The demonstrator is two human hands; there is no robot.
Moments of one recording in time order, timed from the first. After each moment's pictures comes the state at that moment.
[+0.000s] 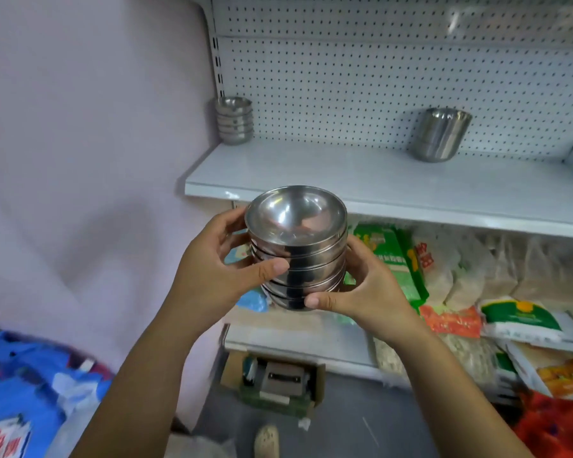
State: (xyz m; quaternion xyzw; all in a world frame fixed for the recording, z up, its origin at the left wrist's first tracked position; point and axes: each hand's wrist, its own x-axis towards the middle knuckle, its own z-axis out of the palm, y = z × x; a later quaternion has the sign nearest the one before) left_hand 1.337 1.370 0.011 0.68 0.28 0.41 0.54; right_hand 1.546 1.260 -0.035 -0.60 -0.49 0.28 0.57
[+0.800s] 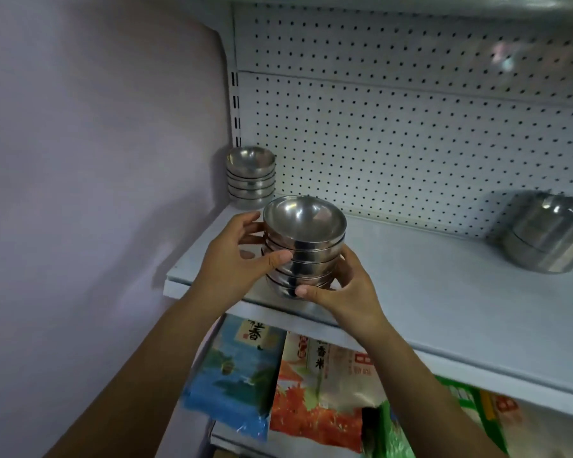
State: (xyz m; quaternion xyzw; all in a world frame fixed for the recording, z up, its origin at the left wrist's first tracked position) left_hand 1.503 1.710 -0.003 0.71 0.34 0.42 0.44; right_hand 1.697 1.615 -0.058 -0.61 -0.48 0.27 0.58
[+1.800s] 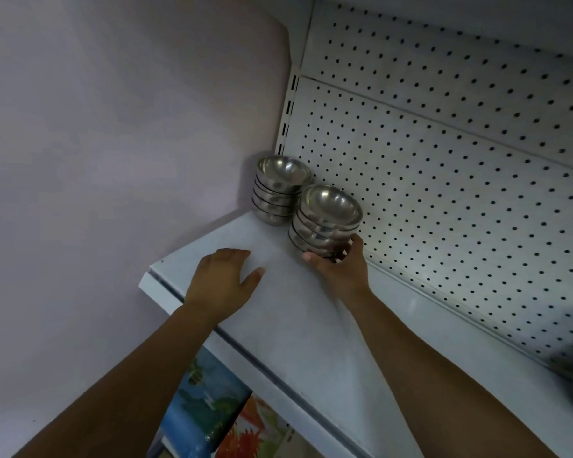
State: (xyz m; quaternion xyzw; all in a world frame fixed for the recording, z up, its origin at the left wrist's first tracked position) left_hand 1.548 1.802 -0.111 0.76 0.59 0.25 0.09; right_hand 1.799 1.808 -0.074 -0.64 -0.49 0.30 0.50
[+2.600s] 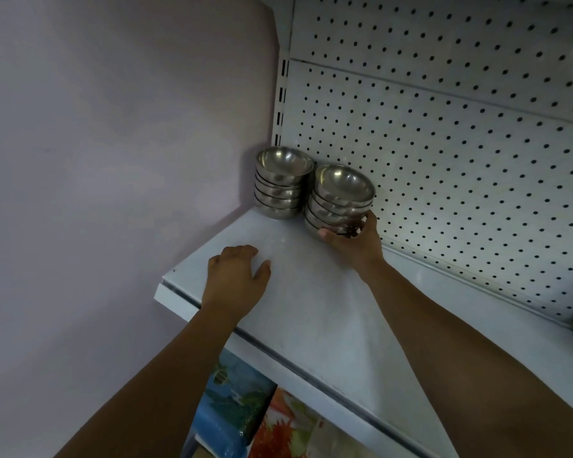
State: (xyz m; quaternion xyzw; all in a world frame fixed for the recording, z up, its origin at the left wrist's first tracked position) left_hand 1.546 1.812 -0.108 0.75 0.59 0.27 0.13; right_hand 1.809 1.841 -0.076 -0.67 -0.44 0.29 0.52
